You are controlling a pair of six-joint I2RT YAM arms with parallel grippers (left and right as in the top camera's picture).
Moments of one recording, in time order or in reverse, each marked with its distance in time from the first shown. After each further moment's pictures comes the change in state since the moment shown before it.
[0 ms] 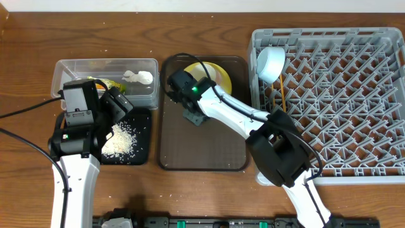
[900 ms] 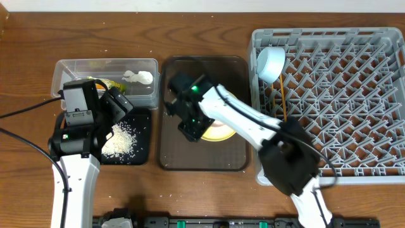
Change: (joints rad) left arm 0.000 0.000 0.000 0.000 0.000 0.000; right arm 0.022 -0.122 0.025 -0.250 -0.388 0.056
